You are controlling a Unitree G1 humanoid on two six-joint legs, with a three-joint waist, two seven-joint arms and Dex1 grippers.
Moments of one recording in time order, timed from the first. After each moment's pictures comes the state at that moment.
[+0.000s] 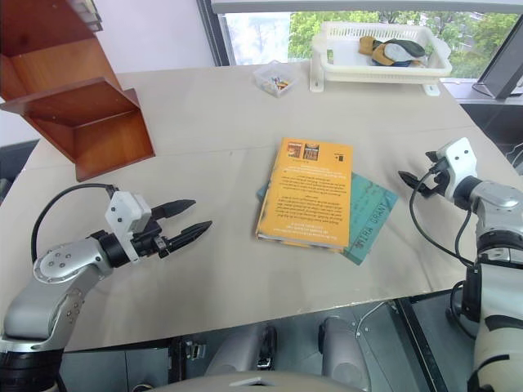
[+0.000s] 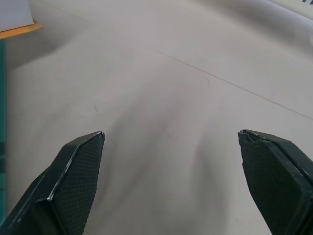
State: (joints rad) left arm 0.06 0.71 0.23 -0.38 -0.43 0.37 -0.82; right arm -0.81 -0.72 -0.18 1.20 0.08 -0.33 0.95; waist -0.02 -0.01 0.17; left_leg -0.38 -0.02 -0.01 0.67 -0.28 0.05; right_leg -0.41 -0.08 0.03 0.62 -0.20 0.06
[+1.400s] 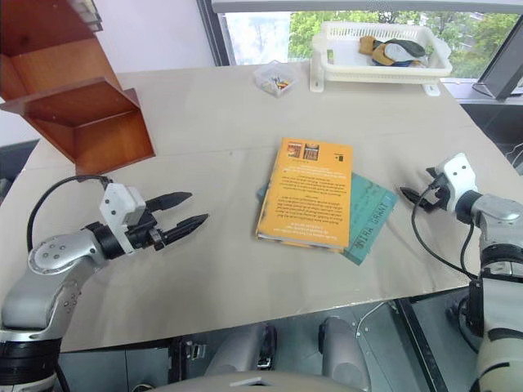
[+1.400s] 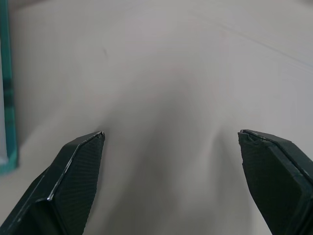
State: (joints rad) left arm 0.00 0.73 0.28 -0.32 -0.47 0.31 -0.91; right arm -0.67 -0.74 -0.16 1.07 0.07 -0.28 0.96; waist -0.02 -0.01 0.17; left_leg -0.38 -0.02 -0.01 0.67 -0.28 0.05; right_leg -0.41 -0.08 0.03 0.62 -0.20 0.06
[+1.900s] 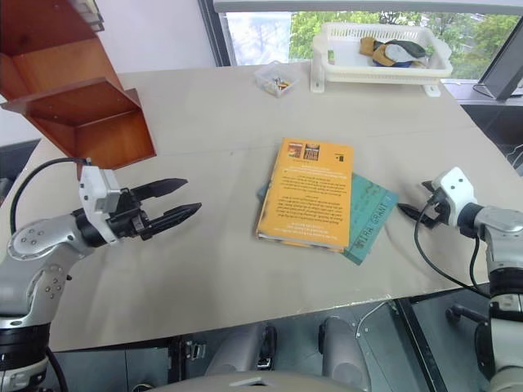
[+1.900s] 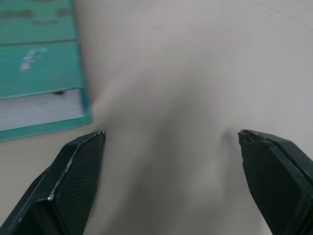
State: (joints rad) left arm -0.08 0.77 0.28 -0.28 -0.57 0.36 -0.99; right arm -0.42 -0.75 -0.16 0.61 0.13 -0.03 0.99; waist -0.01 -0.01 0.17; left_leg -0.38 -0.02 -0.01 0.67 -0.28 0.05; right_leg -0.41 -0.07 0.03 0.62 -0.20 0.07
